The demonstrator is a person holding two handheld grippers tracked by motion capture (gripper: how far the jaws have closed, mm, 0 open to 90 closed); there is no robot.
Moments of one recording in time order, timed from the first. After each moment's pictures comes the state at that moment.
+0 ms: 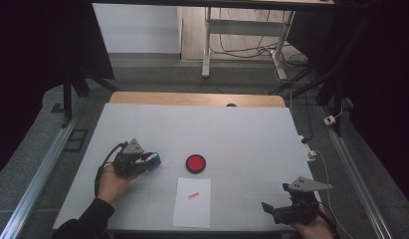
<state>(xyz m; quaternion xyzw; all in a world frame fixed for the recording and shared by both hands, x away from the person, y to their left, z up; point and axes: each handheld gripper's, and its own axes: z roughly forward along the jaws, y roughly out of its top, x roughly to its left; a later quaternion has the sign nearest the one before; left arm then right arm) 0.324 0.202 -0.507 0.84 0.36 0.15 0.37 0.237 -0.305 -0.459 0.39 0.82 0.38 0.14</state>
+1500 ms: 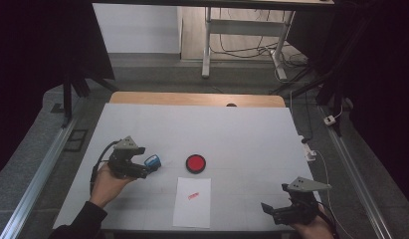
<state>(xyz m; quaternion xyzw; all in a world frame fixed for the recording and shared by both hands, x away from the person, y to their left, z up) 0.309 0.205 -0.479 0.82 0.38 0.09 0.42 0.237 -0.304 -0.459 0.39 0.83 0.38 0.14</state>
